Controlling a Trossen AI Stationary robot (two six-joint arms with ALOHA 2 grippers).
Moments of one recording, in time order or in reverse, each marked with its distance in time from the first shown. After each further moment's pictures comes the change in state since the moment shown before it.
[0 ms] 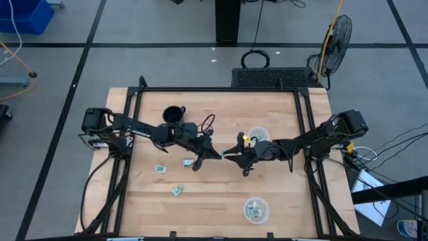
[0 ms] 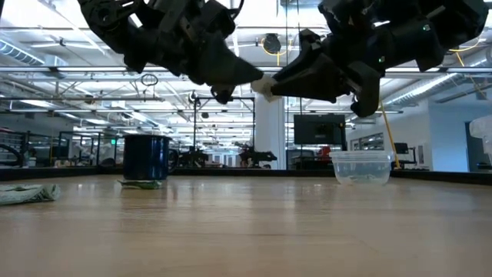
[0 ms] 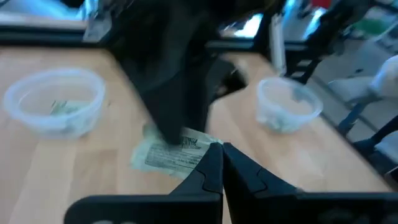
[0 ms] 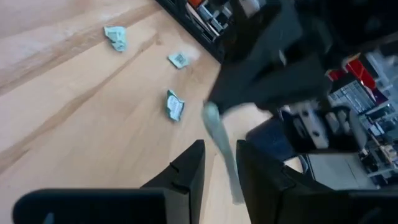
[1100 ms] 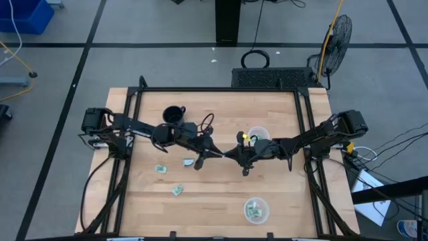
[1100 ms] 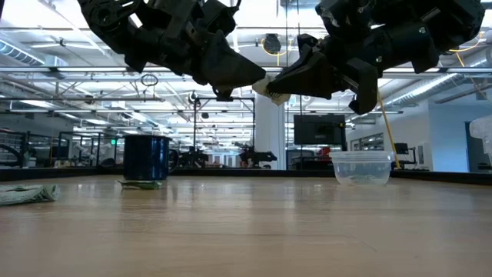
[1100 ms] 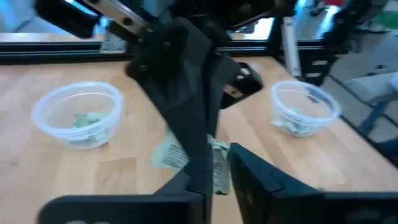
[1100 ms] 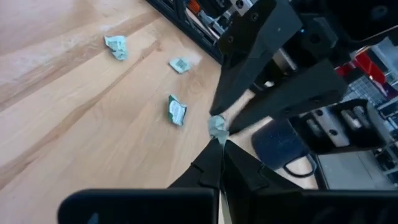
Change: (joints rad) left arm 0.005 0.000 0.001 0.017 -0.063 0.053; right arm -0.020 0.000 0.000 0.007 -0.047 0.051
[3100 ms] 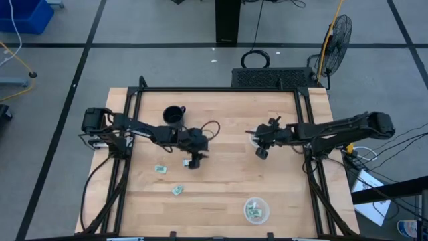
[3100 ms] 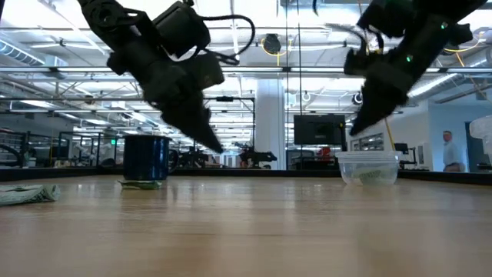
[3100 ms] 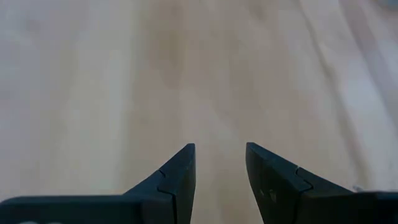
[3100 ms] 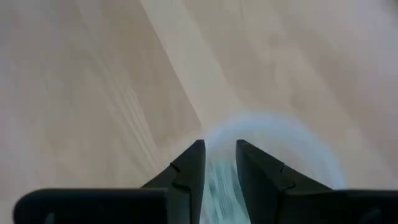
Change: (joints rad) left arm 0.000 0.000 0.000 -0.464 -0.190 -0.006; right arm -0.181 -0.420 0.001 -1.027 0.076 0.962
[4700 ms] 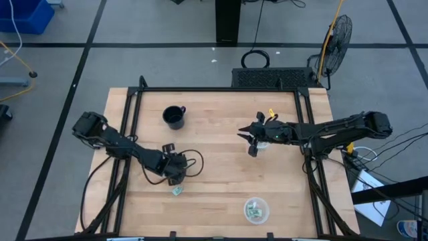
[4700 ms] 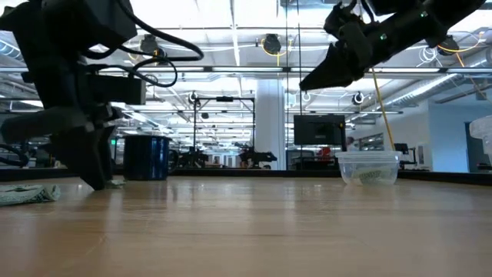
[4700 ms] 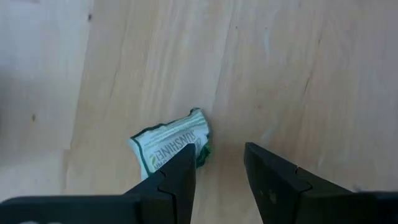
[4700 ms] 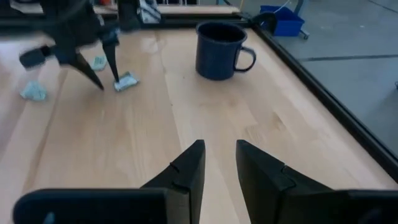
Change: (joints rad) left arm -0.409 -0.038 -0.053 -0.575 -0.479 -0.547; right arm -0.001 0.049 -0.001 0.517 -0.001 -0.316
